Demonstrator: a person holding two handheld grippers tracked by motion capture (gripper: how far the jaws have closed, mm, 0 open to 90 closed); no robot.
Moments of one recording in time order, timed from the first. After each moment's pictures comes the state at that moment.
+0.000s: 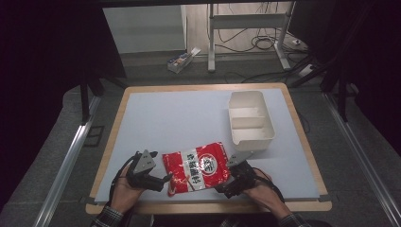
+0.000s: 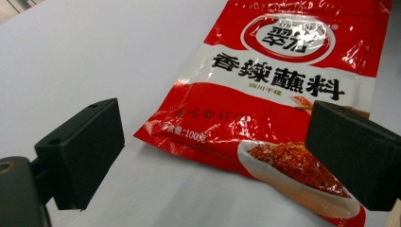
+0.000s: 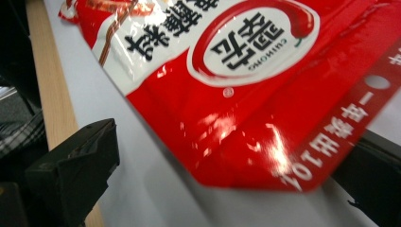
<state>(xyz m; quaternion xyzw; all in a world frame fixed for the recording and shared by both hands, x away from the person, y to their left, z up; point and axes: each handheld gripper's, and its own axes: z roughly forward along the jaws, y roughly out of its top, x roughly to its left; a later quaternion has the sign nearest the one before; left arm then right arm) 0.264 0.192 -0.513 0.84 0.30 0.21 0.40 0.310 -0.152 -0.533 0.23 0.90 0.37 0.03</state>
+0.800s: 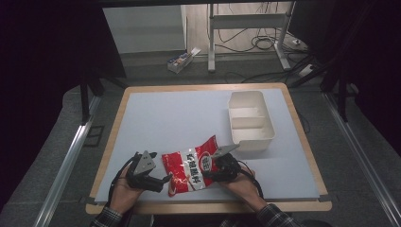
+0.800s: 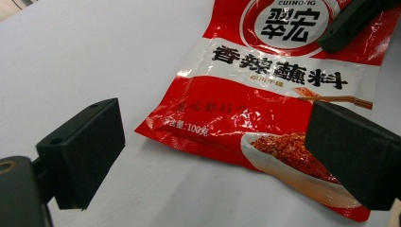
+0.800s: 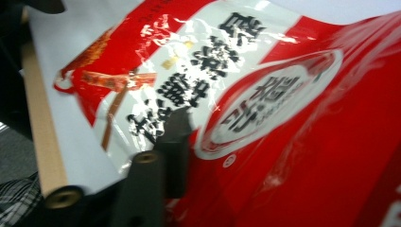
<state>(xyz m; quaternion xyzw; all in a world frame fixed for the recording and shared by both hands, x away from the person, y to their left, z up) 0.263 0.192 -0.514 0.84 0.30 0.22 0.39 0.325 -0.108 -0.528 0.26 0.89 0.38 0.02</state>
